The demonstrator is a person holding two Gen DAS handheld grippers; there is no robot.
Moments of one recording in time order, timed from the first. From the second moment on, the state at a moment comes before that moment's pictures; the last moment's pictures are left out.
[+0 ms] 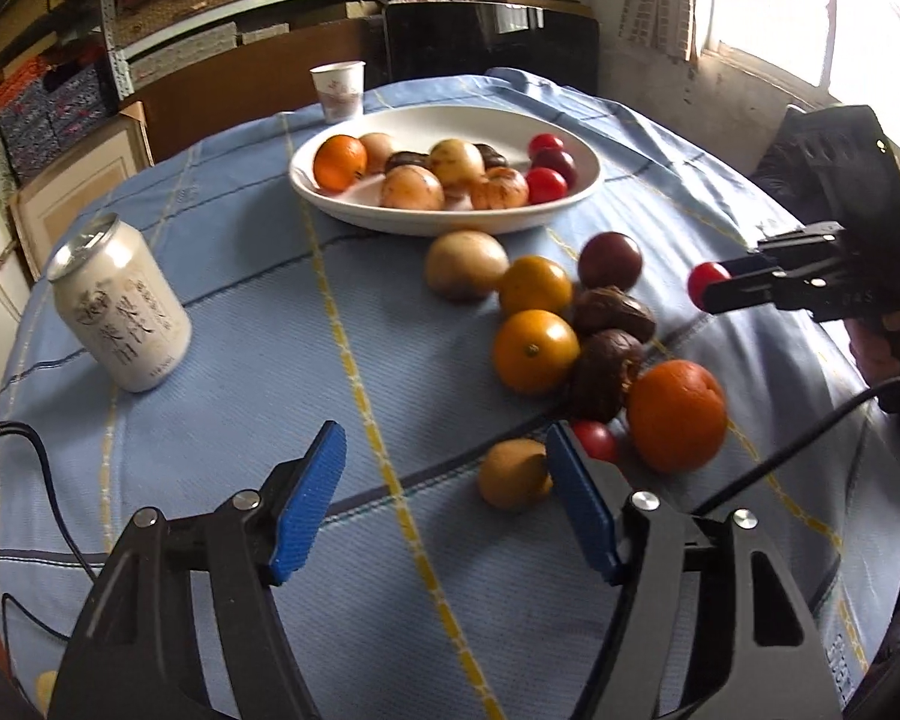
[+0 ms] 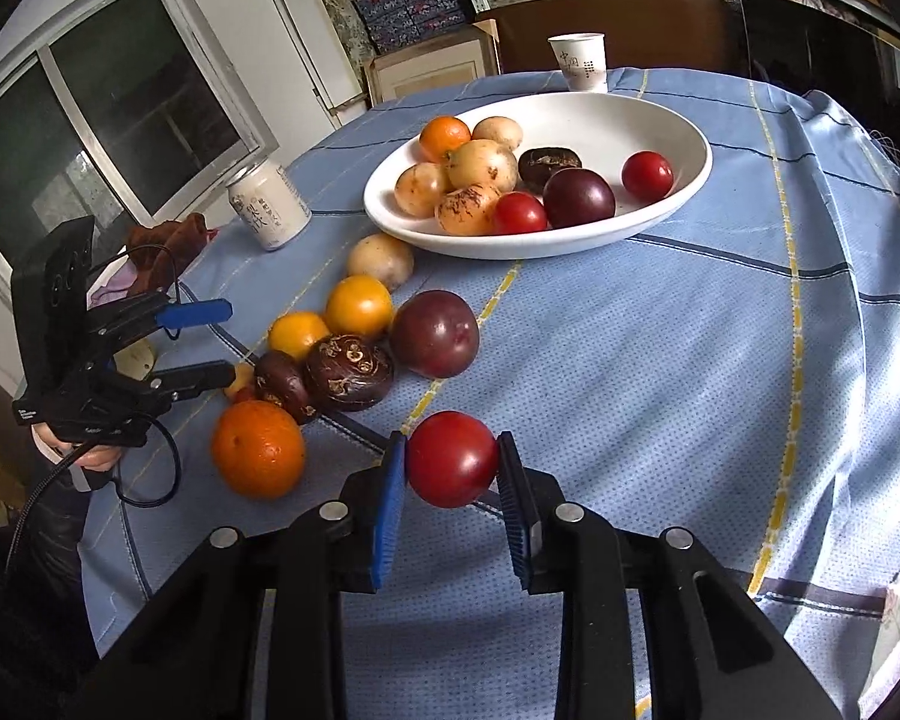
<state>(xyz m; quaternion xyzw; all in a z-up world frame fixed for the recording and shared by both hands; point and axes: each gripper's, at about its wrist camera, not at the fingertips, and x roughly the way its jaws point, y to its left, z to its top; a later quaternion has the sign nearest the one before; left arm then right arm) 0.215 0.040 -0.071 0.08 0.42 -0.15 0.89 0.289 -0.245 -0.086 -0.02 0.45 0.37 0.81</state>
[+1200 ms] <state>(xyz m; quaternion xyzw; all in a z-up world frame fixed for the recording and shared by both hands) 0.215 0.028 -0.088 0.07 0.46 -0.18 0.87 0.282 -0.228 -0.093 -0.06 0.44 0.36 0.82</state>
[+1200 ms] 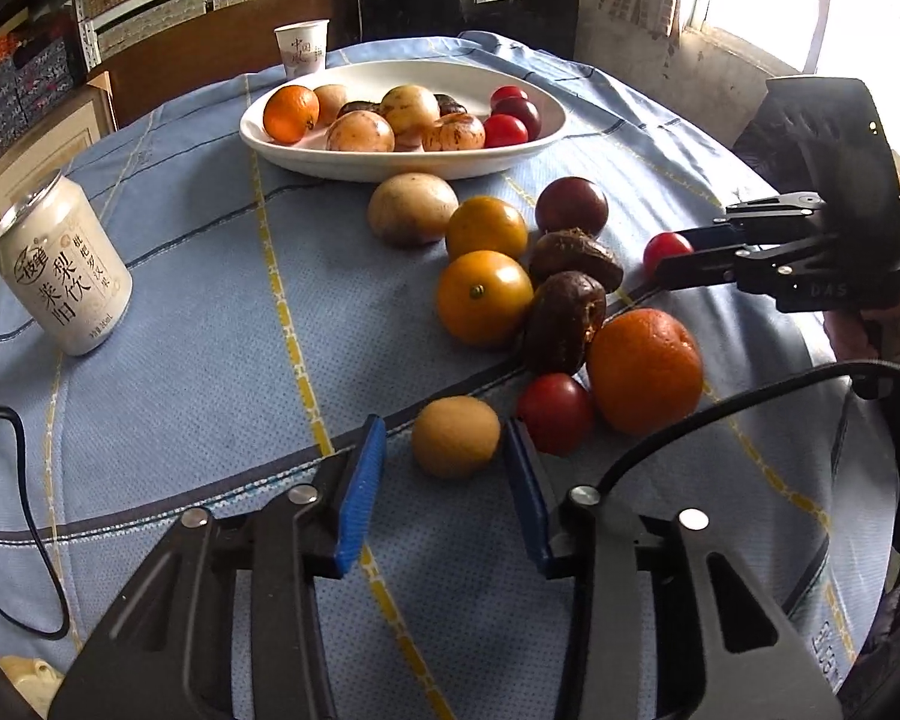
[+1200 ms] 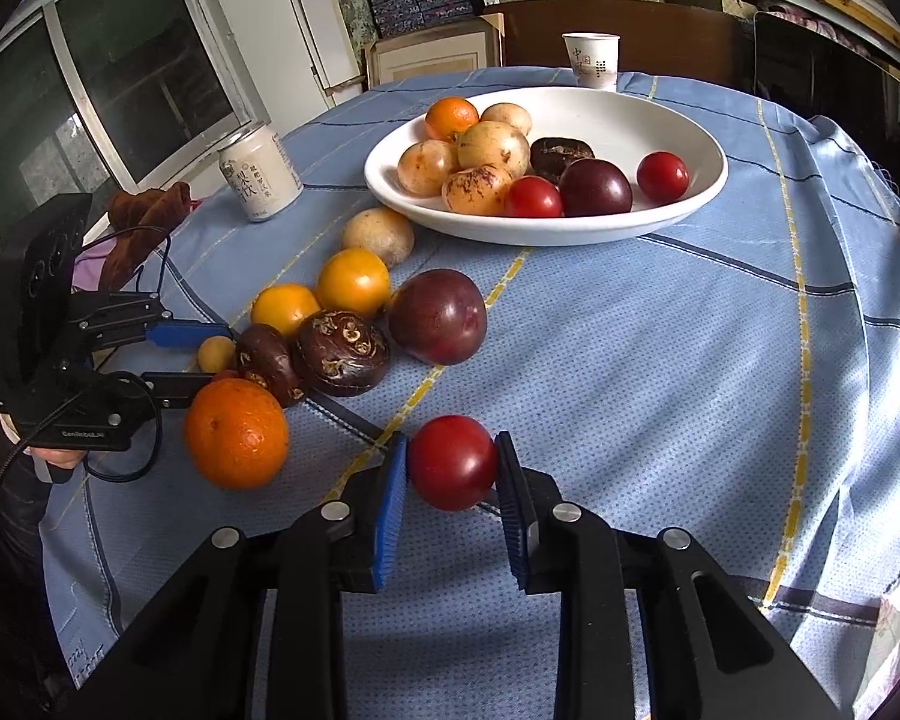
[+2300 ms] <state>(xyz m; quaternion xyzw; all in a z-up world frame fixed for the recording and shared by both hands) 0.239 0.035 -0.027 -0.01 0.36 -0.14 0.92 0.327 -0.244 -0.068 0.11 0.33 0.34 0.88</state>
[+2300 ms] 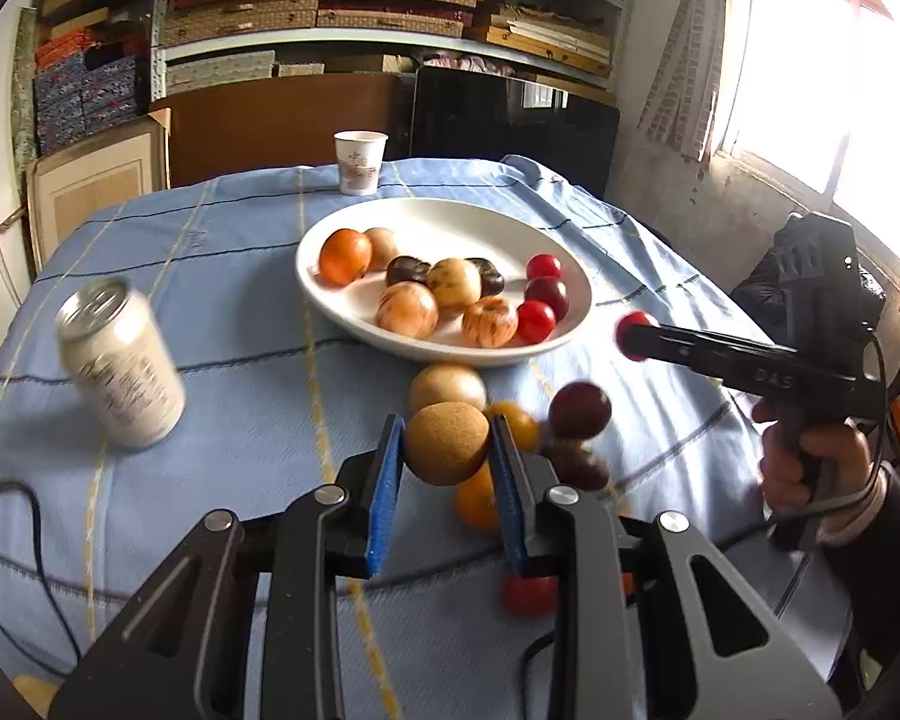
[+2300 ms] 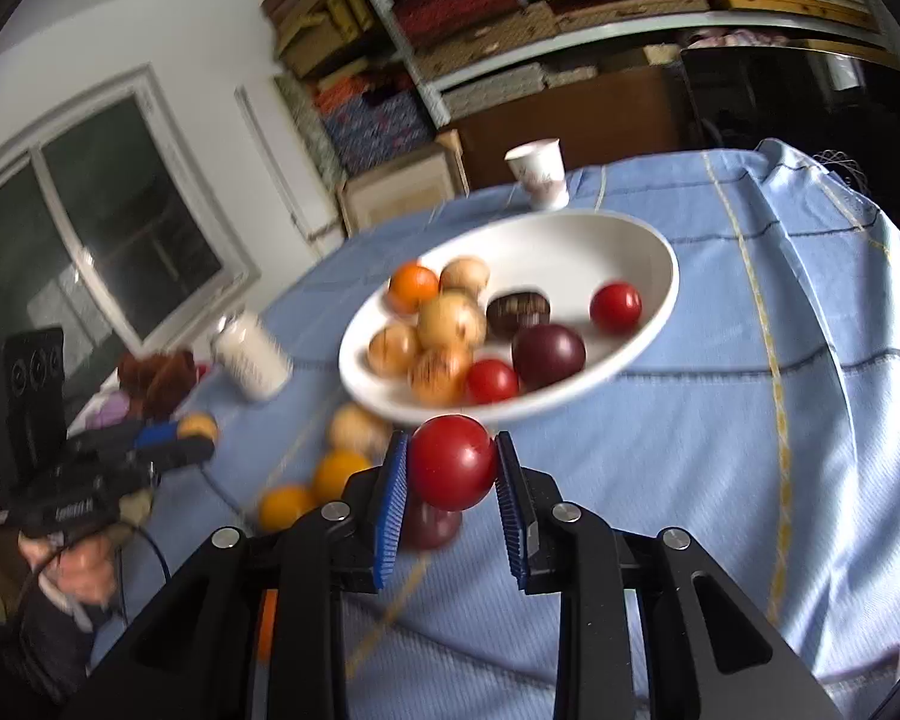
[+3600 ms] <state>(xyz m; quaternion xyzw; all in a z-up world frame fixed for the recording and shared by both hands) 0.255 0.087 -0.031 -0.09 0.35 0.03 0.93 0.280 -0.199 -0.056 0.01 0.38 0.38 0.84</state>
